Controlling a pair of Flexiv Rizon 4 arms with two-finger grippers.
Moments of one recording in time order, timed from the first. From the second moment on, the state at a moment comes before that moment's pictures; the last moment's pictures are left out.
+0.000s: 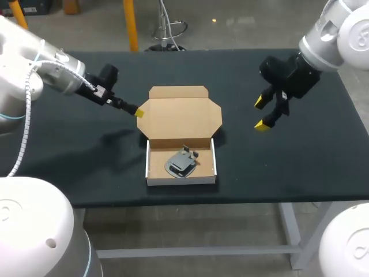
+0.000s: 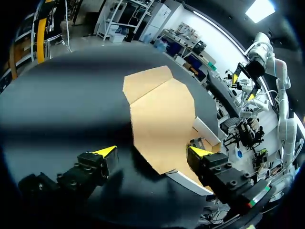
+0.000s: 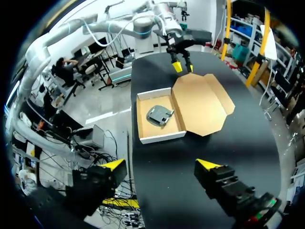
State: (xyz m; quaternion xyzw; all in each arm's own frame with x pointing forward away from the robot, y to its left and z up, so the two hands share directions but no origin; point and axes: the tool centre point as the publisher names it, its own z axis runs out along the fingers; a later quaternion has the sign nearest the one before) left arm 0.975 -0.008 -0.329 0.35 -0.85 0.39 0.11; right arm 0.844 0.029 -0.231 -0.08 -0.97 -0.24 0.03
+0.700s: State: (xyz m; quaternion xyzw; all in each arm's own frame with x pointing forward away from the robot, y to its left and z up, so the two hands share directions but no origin) left arm 0.985 -0.022 -0.344 0.34 -0.79 0.47 0.19; right arm 0.869 0.052 -0.223 -0.03 -0.98 -0.20 0.05
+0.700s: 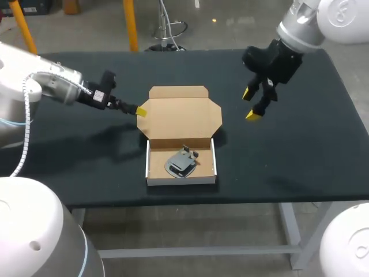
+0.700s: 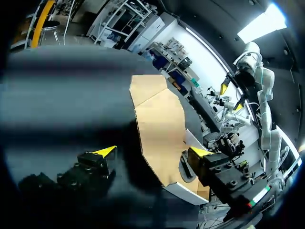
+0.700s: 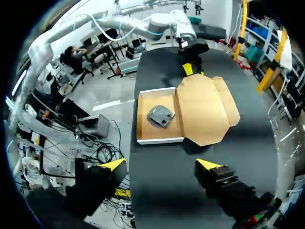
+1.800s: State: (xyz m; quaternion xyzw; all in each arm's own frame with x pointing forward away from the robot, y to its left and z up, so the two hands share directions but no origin) left arm 0.979 -0.049 -0.348 0.30 -0.78 0.51 0.21; right arm 0.889 0.081 -0.220 -0.01 -0.98 -0.16 0.09
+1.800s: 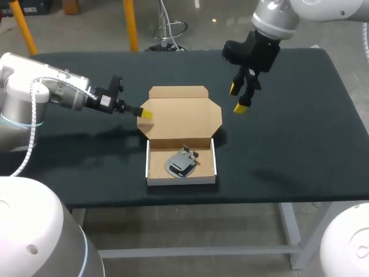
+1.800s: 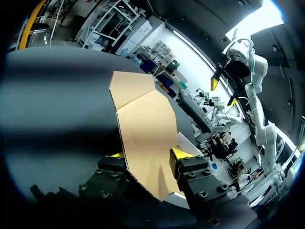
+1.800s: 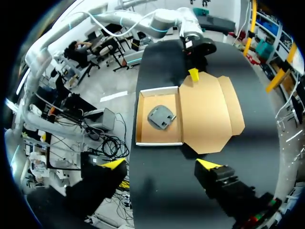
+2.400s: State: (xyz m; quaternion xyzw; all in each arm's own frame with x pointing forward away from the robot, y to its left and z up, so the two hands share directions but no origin) left arm 0.970 -0.057 -0.340 0.27 -0.78 0.52 0.21; right arm 0.885 0.093 -0.221 0.00 -0.99 -0.15 0.09
